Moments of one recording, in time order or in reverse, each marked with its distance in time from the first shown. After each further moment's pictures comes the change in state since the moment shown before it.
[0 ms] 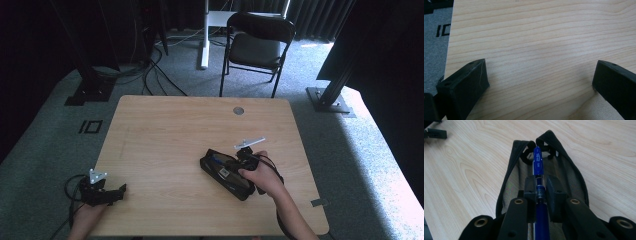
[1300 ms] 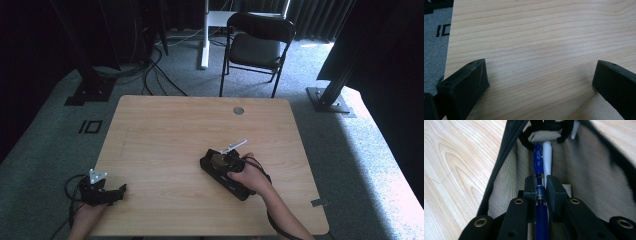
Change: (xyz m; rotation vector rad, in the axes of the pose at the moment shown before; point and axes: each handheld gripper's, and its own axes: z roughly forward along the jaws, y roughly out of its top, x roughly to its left) left arm 0.000 0.000 0.000 0.000 0.000 0.000; right arm 0.005 -0.001 0.049 0.157 -0.014 -0.035
